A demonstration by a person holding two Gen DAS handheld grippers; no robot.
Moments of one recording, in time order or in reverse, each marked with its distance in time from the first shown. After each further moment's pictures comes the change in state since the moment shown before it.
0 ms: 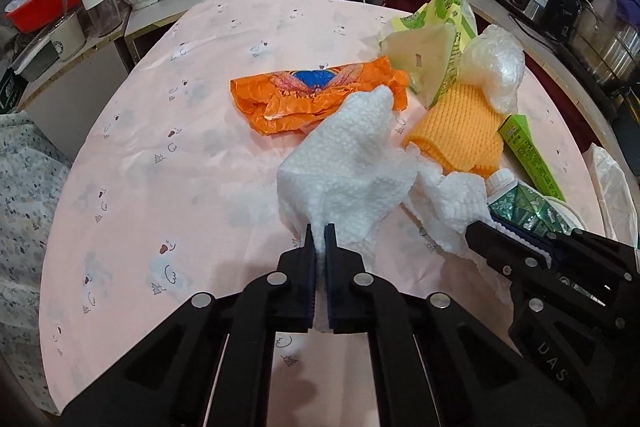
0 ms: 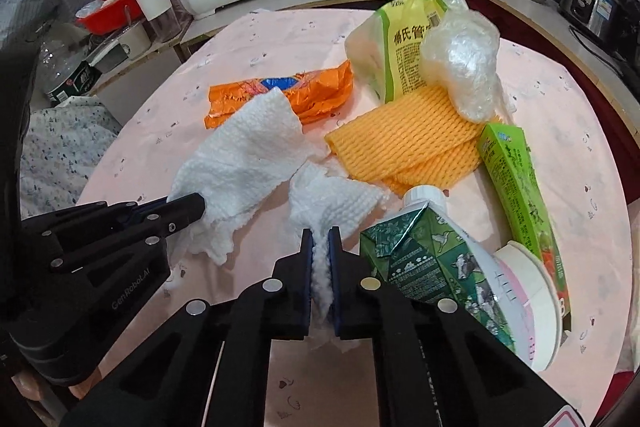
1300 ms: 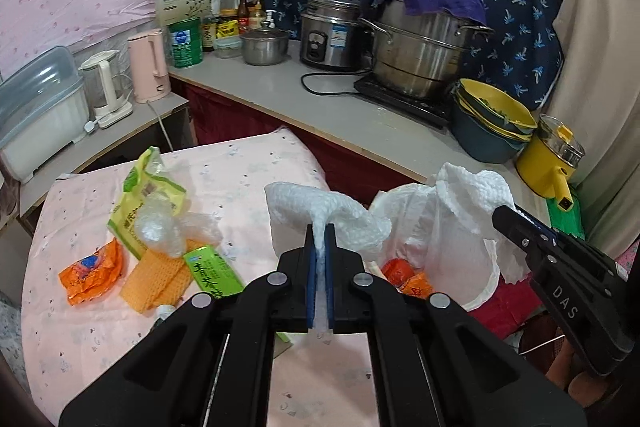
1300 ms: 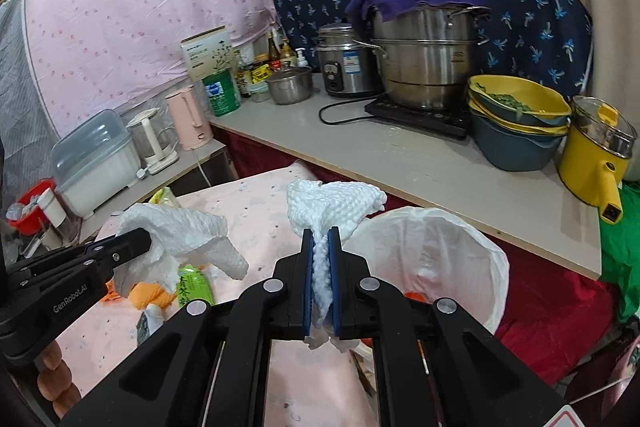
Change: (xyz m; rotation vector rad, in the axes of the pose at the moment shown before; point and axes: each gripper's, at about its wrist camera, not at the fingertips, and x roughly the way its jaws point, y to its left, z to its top) left arm -0.126 -0.300 0.037 0.358 -0.251 -0.303; right arm -0.255 -0.254 -0.071 0.441 -0.458 -0.344
